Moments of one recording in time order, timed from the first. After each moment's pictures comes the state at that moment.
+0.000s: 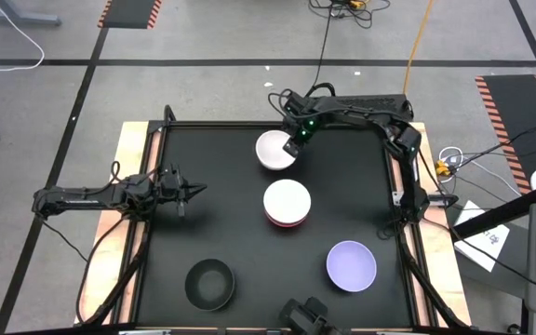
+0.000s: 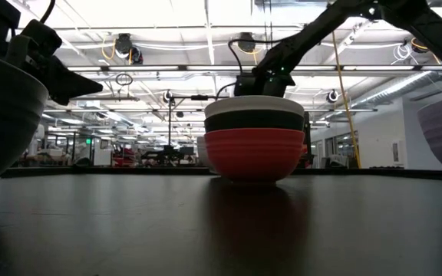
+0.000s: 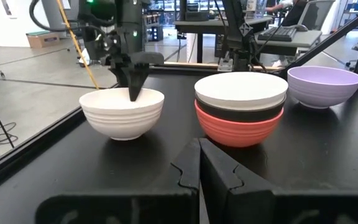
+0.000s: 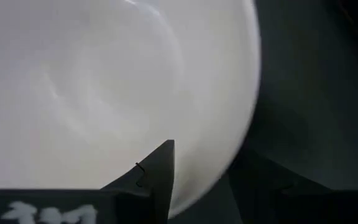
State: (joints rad) left arm 0.04 0.13 0.03 -0.02 -0.17 0.00; right arm -0.65 2.08 1.61 -0.83 -0.24 -0.02
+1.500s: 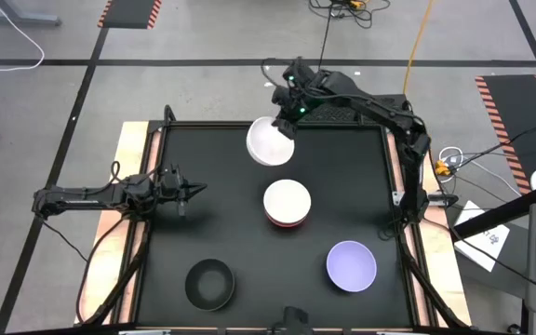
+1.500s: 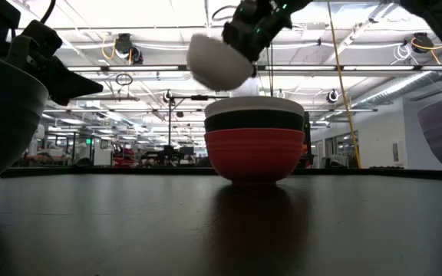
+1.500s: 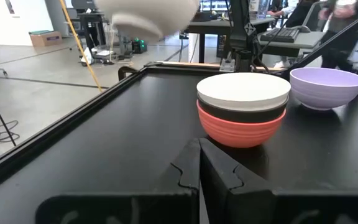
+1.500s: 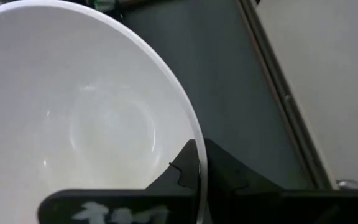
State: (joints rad) left arm 0.04 0.13 0.03 -0.02 -0.18 -0.02; right arm -0.58 1.95 2.01 -0.96 -0.42 -0.19
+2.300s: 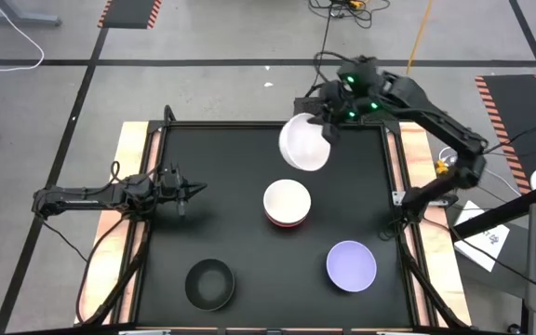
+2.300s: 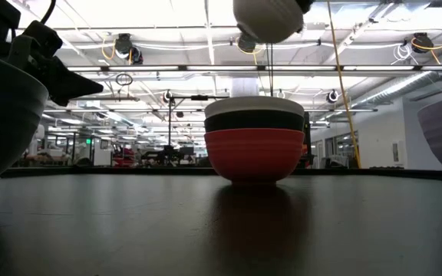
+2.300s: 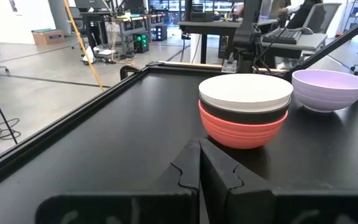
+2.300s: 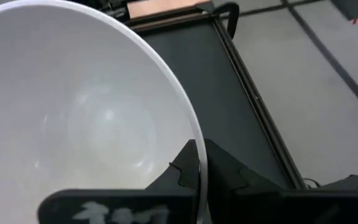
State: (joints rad) left arm 0.04 0.13 0.03 -0.02 -0.19 -0.03; right arm -0.55 1.45 1.71 -0.97 -0.31 -0.17
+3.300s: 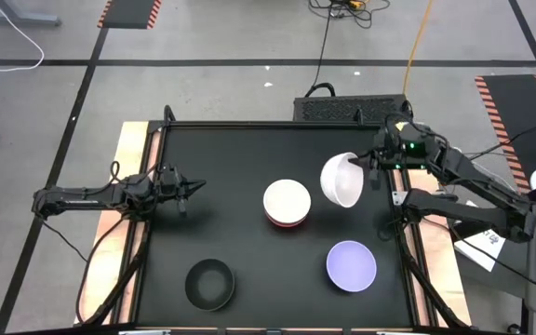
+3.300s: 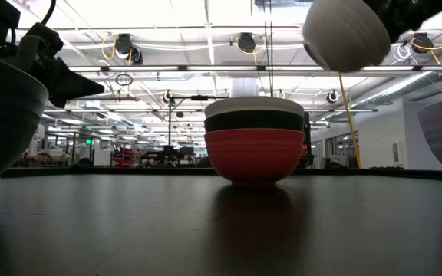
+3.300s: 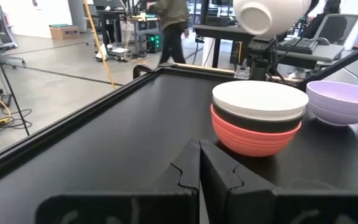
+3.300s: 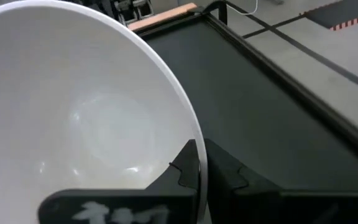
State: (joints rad) left arm 0.04 0.13 0.03 -0.01 -0.25 -0.08; right arm -0.57 0.60 0.72 -0.59 -0.31 0.07
